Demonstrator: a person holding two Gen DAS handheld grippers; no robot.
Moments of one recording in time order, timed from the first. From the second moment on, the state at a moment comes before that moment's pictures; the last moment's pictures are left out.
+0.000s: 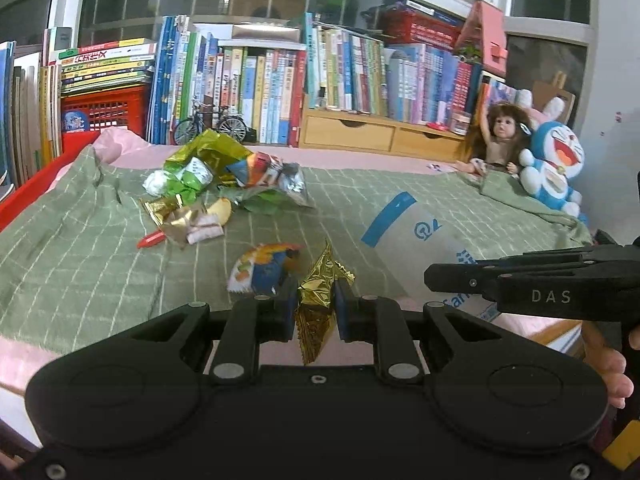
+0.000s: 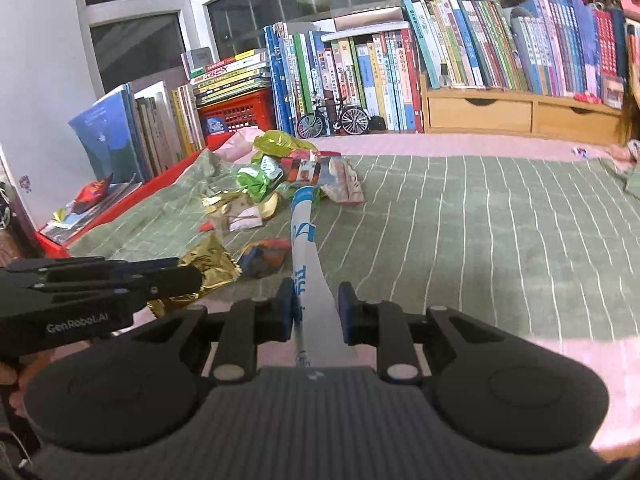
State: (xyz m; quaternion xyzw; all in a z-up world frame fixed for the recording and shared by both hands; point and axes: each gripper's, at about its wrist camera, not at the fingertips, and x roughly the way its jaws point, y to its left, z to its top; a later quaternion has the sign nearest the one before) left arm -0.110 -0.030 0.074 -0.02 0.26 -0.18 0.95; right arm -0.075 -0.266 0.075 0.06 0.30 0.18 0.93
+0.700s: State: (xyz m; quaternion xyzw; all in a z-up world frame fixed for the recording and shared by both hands) left arm -0.178 -0.039 0.006 -0.02 0.38 -0.23 0.90; right arm -0.165 -0.275 0.005 0.10 0.46 0.16 0.87
